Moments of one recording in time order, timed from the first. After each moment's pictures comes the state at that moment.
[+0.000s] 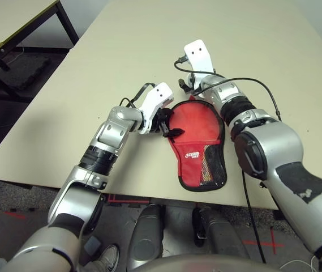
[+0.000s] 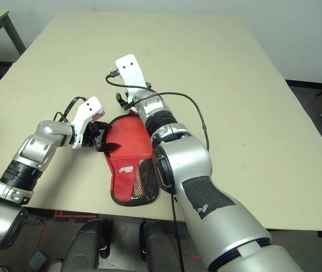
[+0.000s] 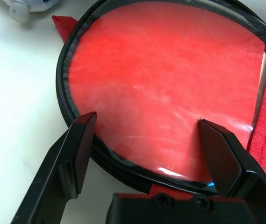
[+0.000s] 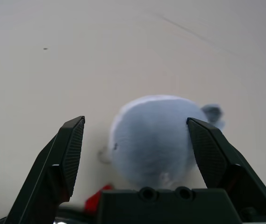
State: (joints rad) left arm -0.71 0.42 -0.26 0.25 -0.01 0.54 -0.97; right arm -1.39 -0.04 -0.09 1.35 -0.13 0.26 0.12
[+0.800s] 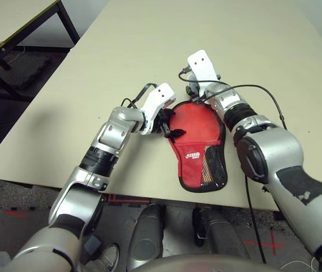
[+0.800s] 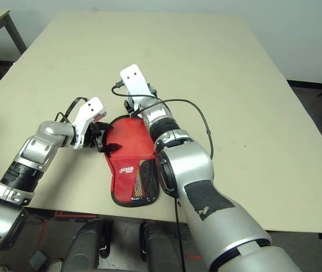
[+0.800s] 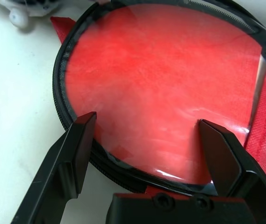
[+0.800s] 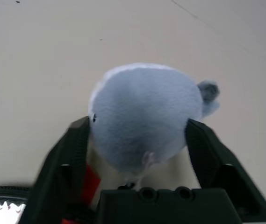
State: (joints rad) left arm -0.70 0.42 -0.26 0.20 -0.01 0.58 -0.96; right arm -1.32 -0.03 -0.03 1.35 -0.23 0.22 0.09
